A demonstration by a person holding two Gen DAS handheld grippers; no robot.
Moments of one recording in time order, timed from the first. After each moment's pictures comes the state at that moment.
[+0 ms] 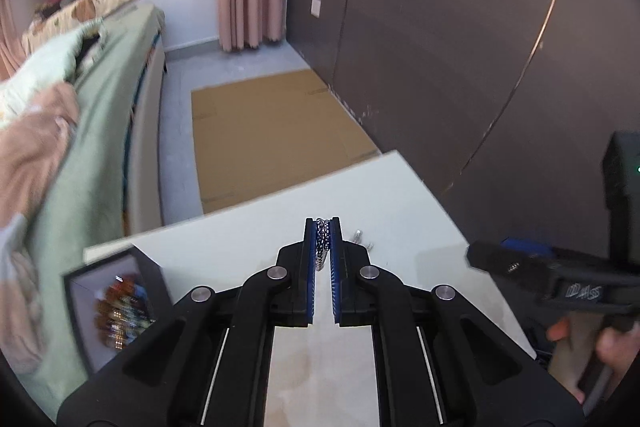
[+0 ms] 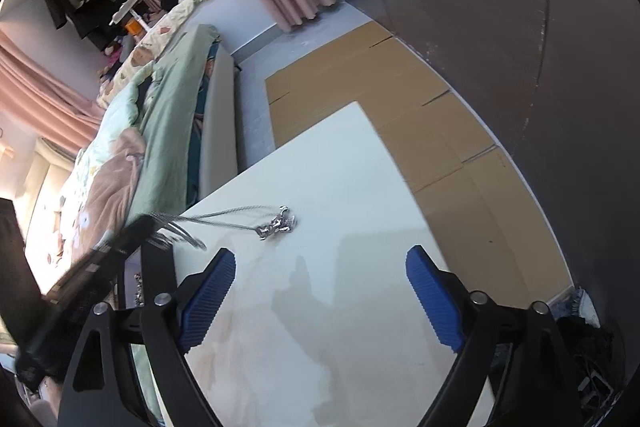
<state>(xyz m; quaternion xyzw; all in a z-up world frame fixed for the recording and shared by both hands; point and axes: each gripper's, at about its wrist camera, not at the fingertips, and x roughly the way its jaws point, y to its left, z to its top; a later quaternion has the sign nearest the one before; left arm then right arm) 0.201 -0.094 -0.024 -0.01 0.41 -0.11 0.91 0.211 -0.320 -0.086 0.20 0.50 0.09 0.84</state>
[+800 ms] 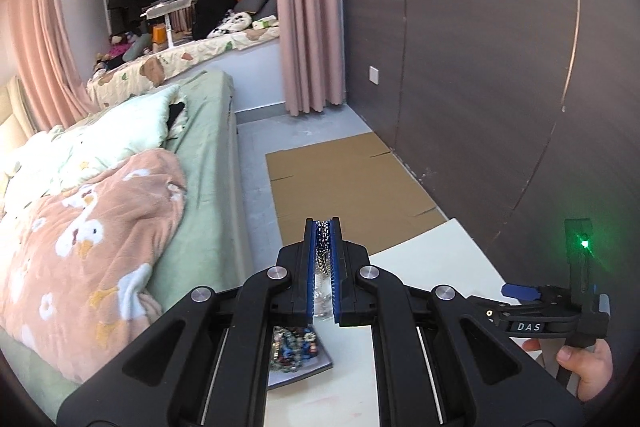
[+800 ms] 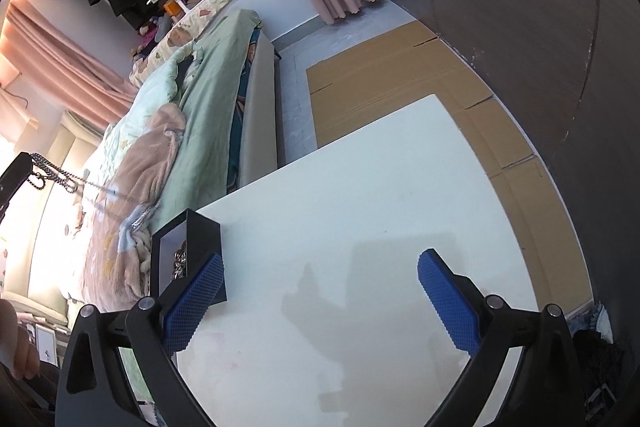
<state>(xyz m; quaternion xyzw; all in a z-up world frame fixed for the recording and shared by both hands) 0.150 -0.007 0.098 0.03 0.32 -0.01 0.95 0.197 -0.270 -0.072 0.19 0.49 0.15 0.84</state>
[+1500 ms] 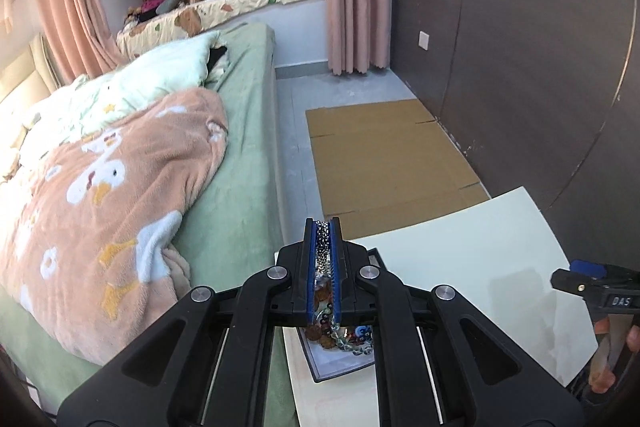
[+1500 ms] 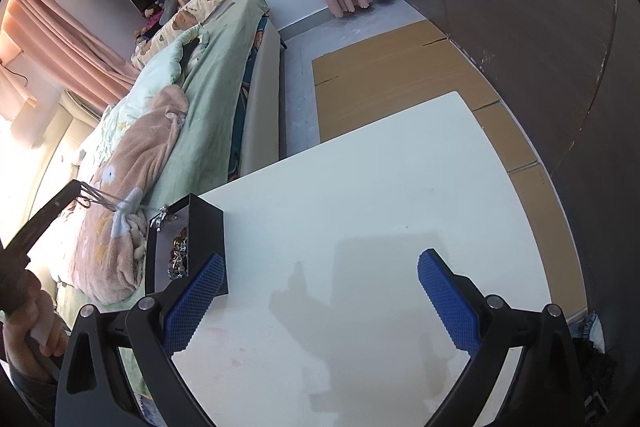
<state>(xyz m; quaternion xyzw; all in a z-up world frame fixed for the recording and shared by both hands) 0.169 0.067 0.024 0.01 0.38 0.05 0.92 0.197 -0.251 -0.073 0.16 0.50 0.16 0.84</state>
